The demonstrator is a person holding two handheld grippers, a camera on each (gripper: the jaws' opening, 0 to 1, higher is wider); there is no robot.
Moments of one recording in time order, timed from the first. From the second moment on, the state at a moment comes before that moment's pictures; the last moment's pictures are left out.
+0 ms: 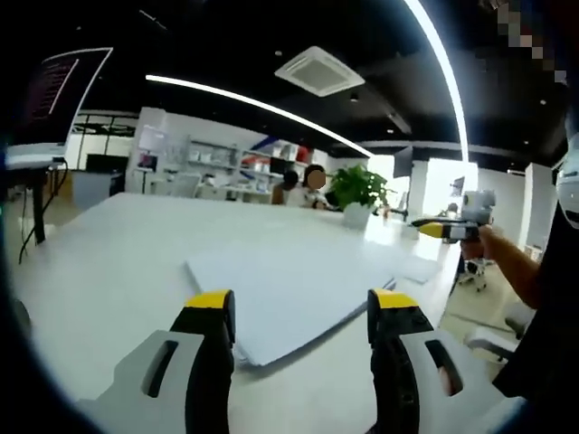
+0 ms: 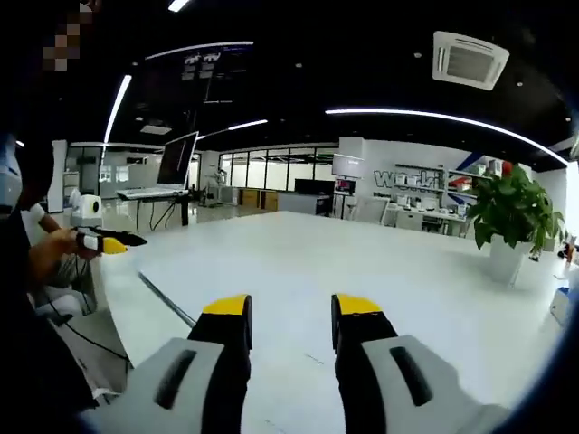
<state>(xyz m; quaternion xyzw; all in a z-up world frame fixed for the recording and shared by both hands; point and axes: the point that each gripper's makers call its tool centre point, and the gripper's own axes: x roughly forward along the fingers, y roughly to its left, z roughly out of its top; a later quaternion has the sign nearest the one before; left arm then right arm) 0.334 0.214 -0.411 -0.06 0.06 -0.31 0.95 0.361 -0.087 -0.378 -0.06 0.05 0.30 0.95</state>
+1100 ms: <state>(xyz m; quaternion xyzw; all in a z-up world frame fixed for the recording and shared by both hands) 0.339 0.197 -0.420 0.00 0.11 -0.41 0.90 0.325 -0.031 -0.426 -0.19 0.02 0.31 0.93</state>
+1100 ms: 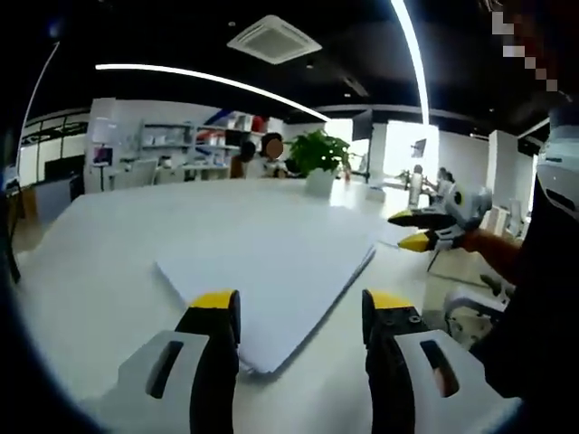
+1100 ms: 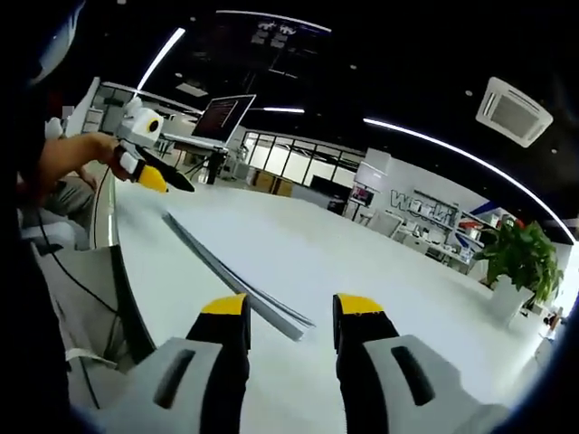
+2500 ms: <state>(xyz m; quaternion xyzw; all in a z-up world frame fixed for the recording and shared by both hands) 0.345 0.175 -0.470 0.27 0.09 -0.44 0.85 0.330 -0.034 -0.431 -0.18 0.03 0.30 0.94</state>
